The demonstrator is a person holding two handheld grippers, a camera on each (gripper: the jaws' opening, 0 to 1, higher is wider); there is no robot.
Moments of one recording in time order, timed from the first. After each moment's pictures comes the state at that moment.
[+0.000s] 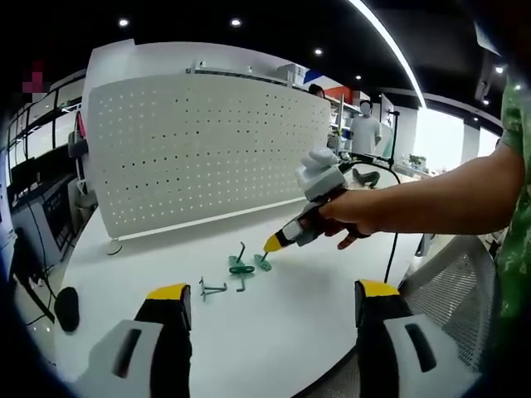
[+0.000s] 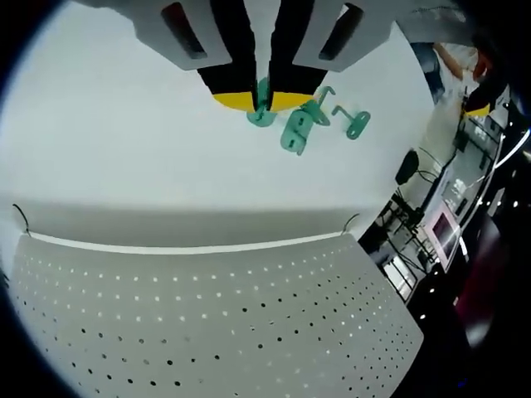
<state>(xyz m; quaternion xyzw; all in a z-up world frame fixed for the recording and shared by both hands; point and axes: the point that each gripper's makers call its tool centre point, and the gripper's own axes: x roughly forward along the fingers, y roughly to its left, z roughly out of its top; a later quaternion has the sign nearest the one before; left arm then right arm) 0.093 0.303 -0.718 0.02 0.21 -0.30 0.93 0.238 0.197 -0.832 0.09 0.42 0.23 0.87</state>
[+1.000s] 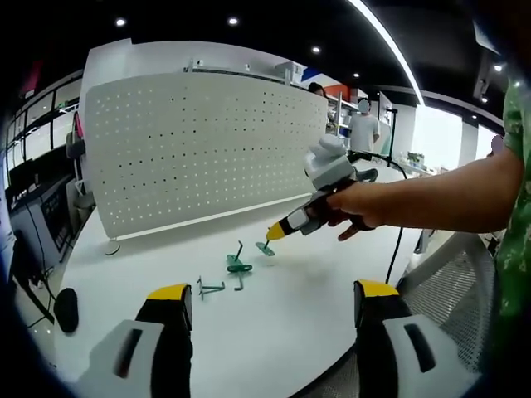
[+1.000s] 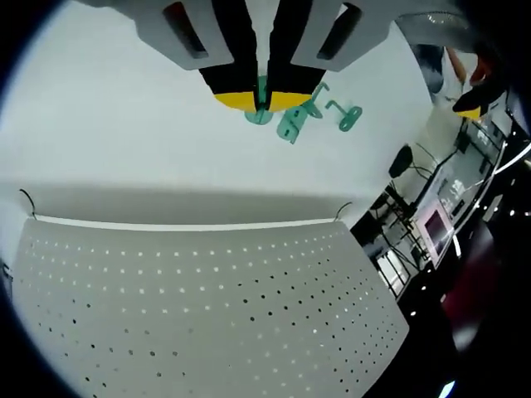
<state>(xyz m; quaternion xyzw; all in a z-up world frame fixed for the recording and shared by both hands) 0.091 0.300 -0.720 0.03 0.21 -0.31 0.93 0.238 0.190 -0.806 0.09 0.38 0.24 0.89</state>
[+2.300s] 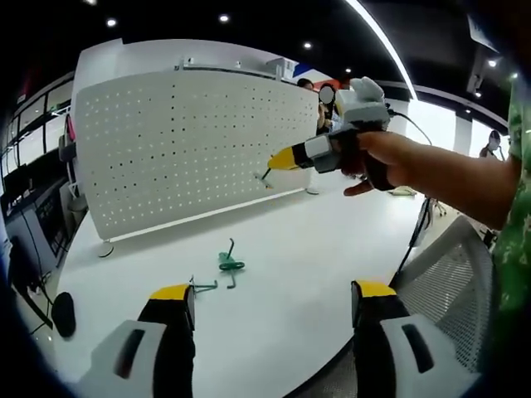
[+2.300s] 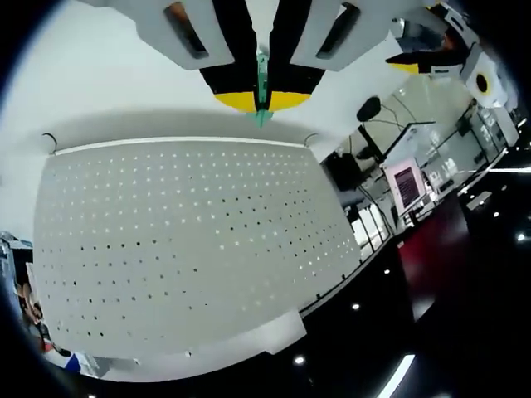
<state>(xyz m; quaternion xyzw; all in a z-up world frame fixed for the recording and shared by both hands) 0.086 0.292 -0.723 0.04 0.22 -0.33 0.92 0.229 0.180 -0.673 0.12 0.21 0.26 0.94</state>
